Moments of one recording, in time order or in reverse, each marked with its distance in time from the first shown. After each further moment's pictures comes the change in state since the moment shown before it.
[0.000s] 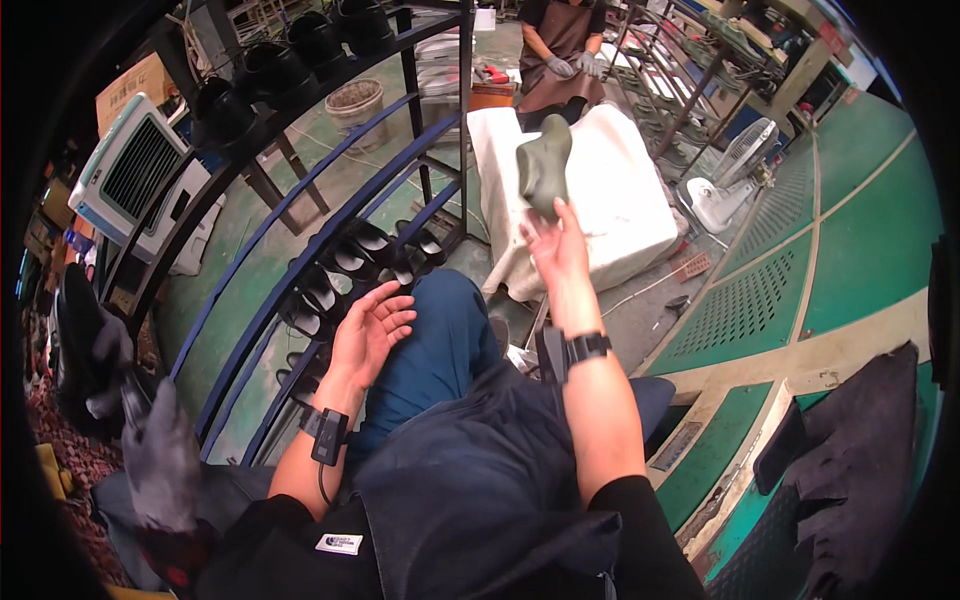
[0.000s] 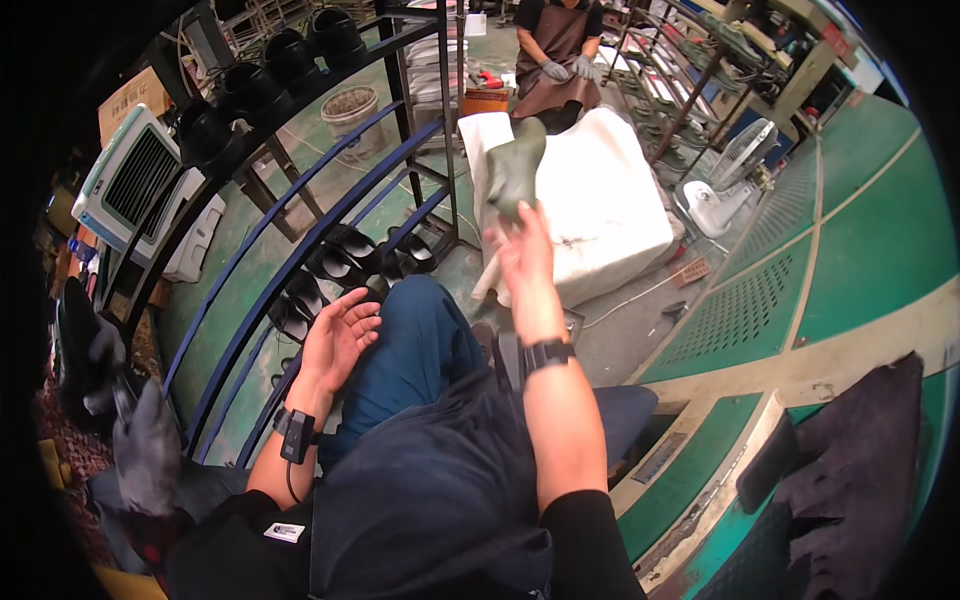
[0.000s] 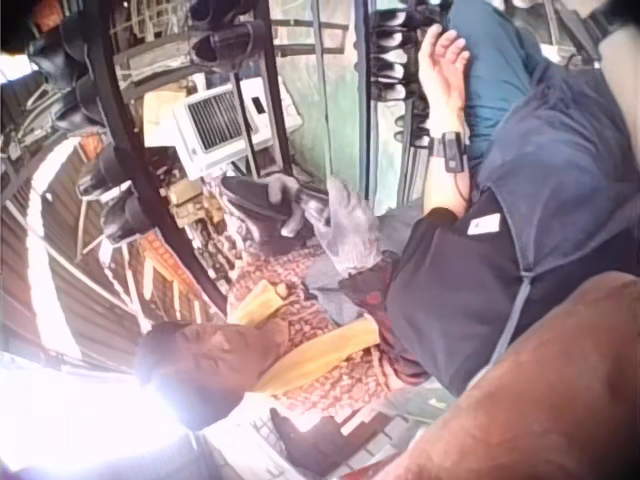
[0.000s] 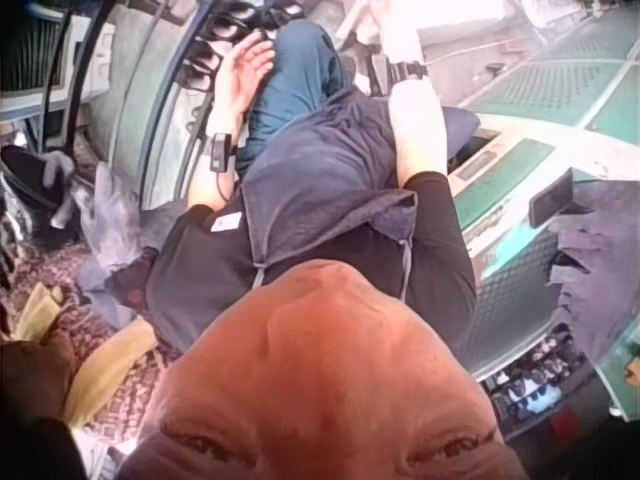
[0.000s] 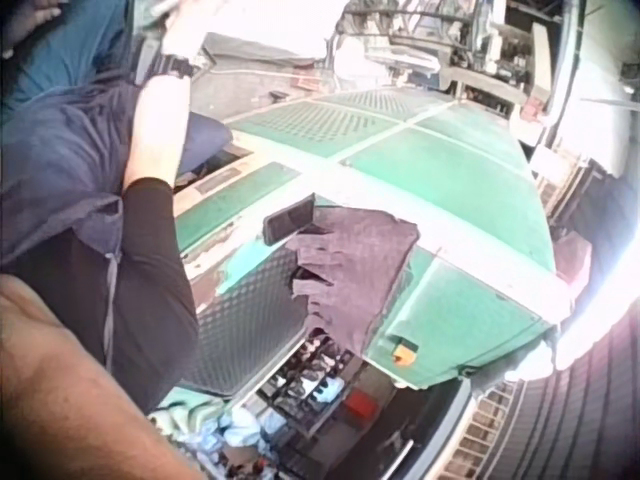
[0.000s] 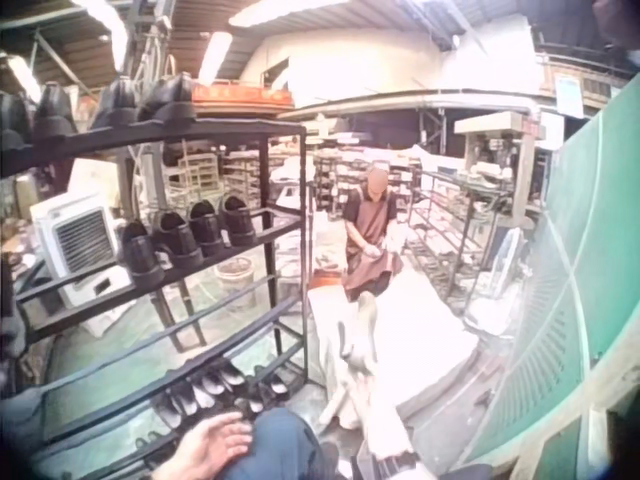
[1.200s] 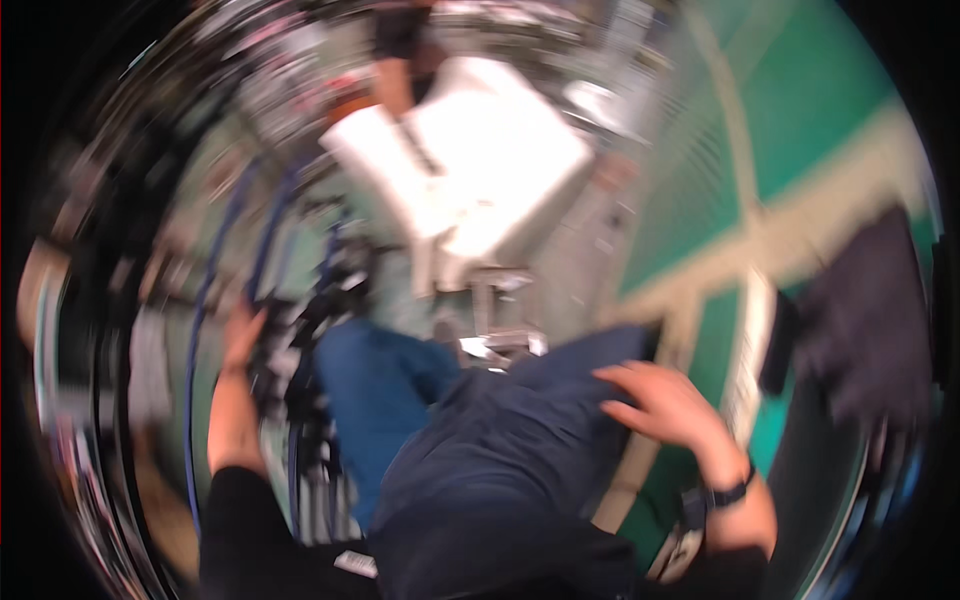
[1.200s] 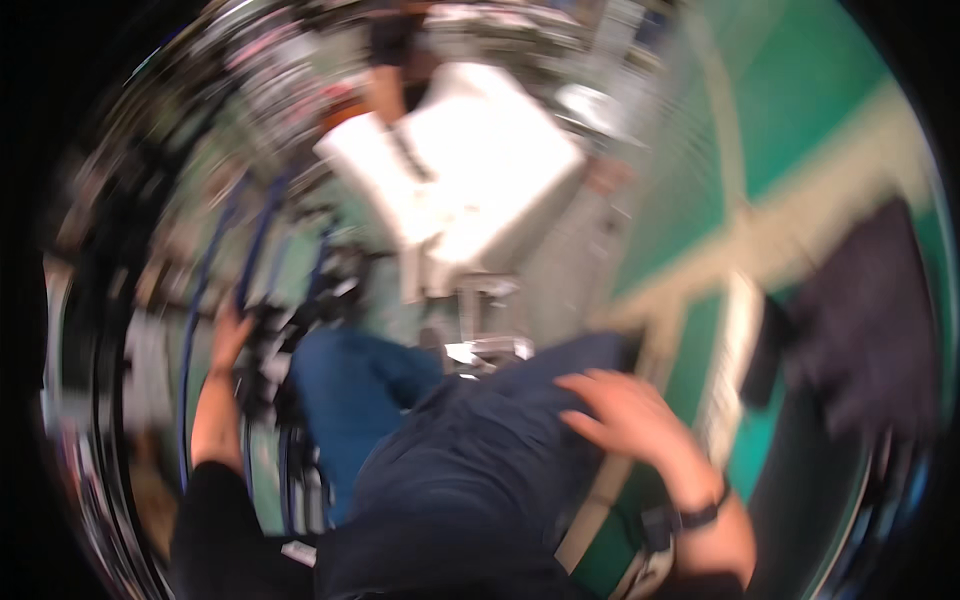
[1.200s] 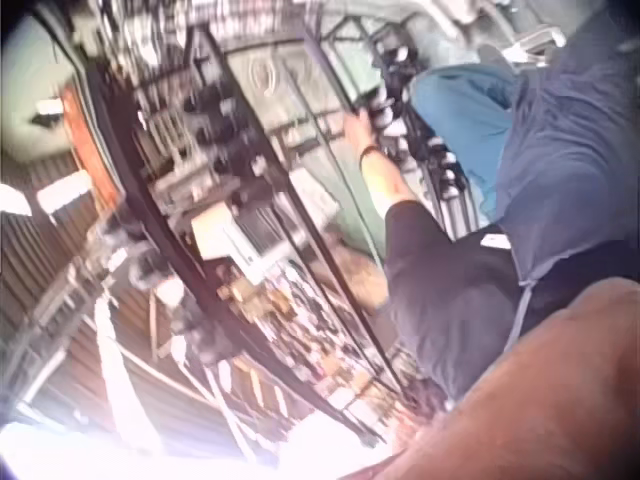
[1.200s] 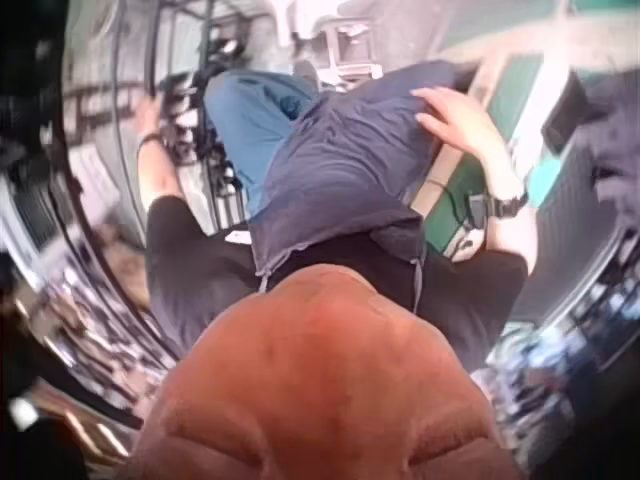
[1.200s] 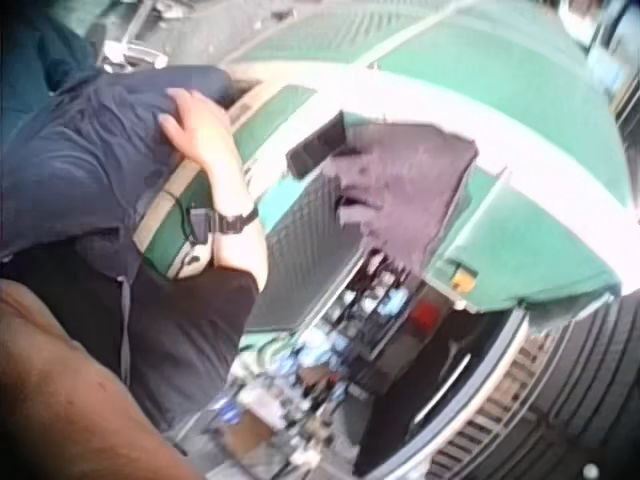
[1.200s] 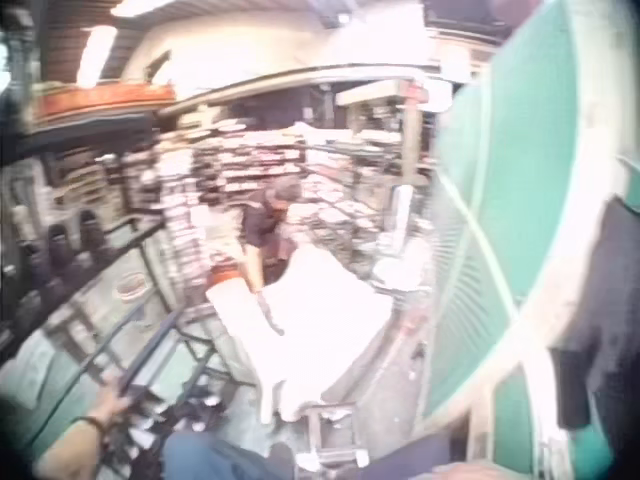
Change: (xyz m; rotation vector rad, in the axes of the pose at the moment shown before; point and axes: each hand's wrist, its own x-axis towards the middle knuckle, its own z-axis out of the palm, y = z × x) left_hand 0.249 0.091 -0.206 1.818 0.011 0.401; right_hand -0.263 -0.189 -0.050 -1.959 -0.268 0.262
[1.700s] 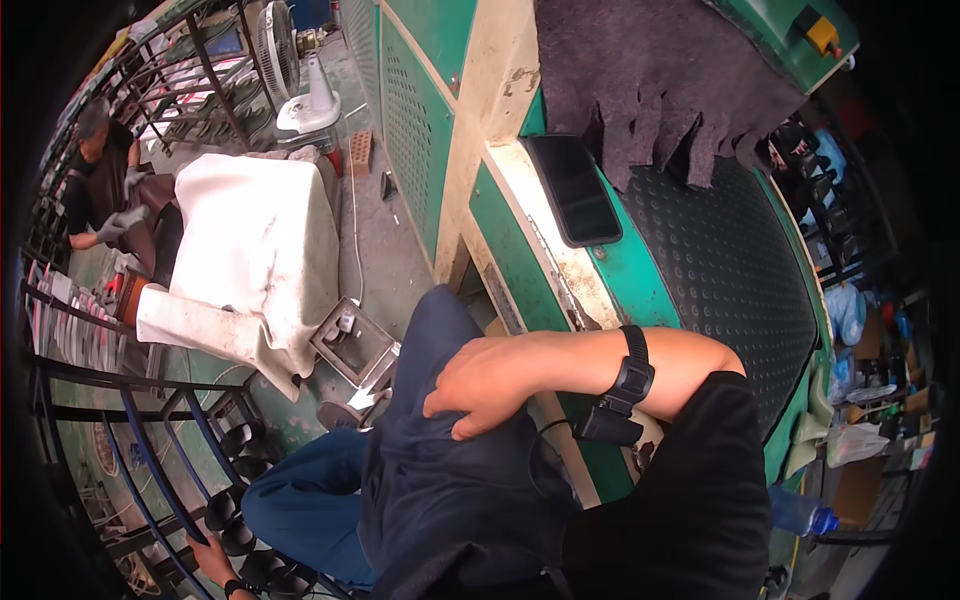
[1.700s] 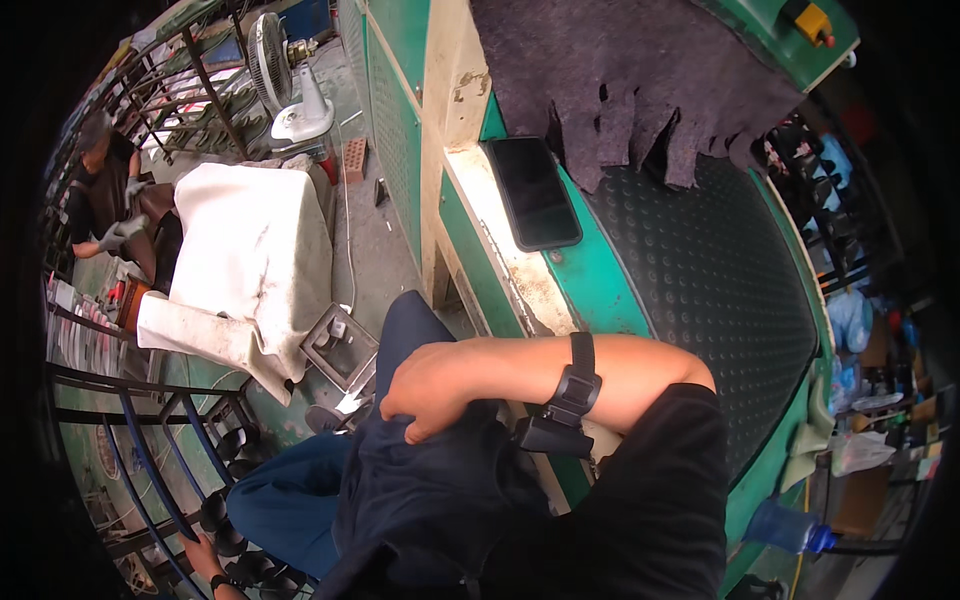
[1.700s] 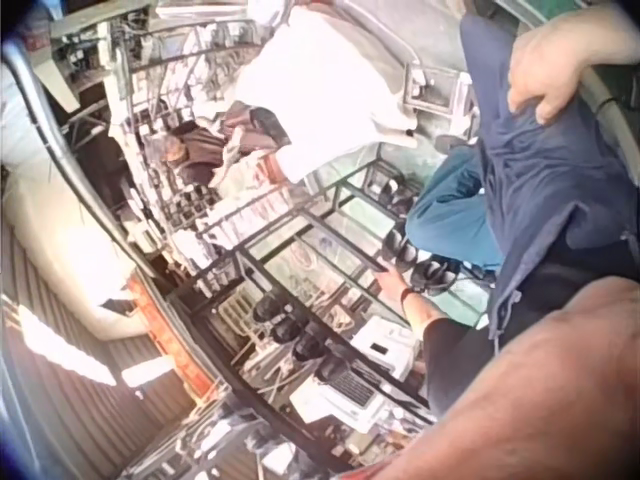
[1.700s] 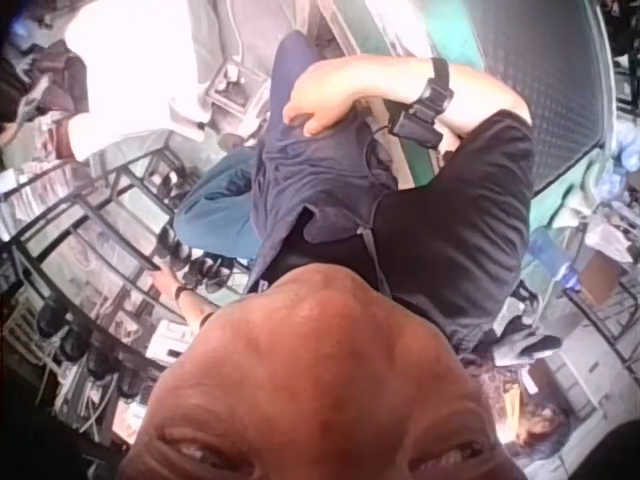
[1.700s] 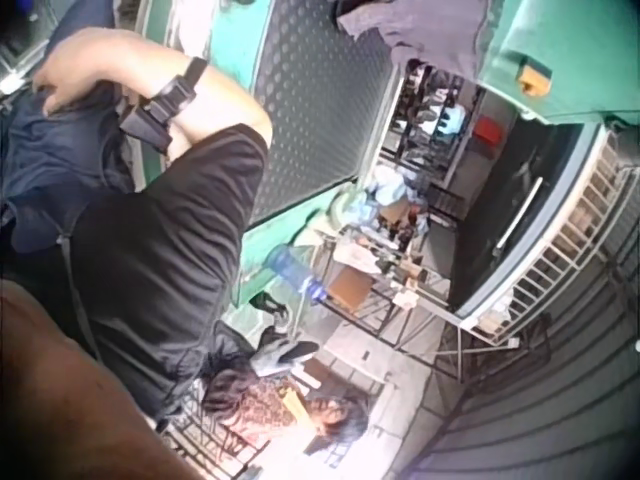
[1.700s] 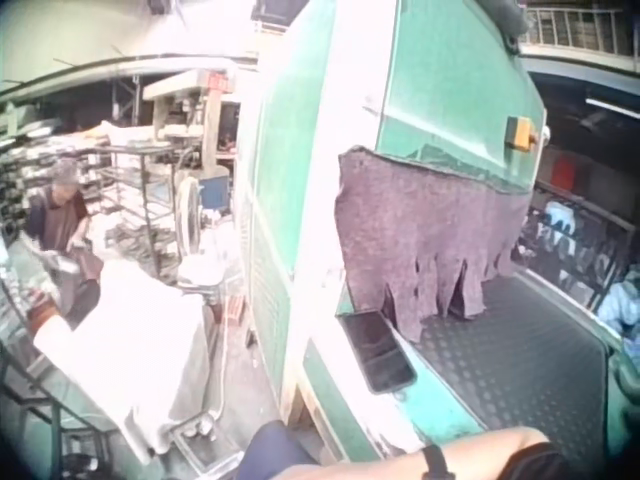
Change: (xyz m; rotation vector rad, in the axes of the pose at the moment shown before) left_hand 0.012 0.012 -0.002 0.469 0.021 -0.113; right_hand -0.013 0.003 0.011 0.059 -0.328 -0.021
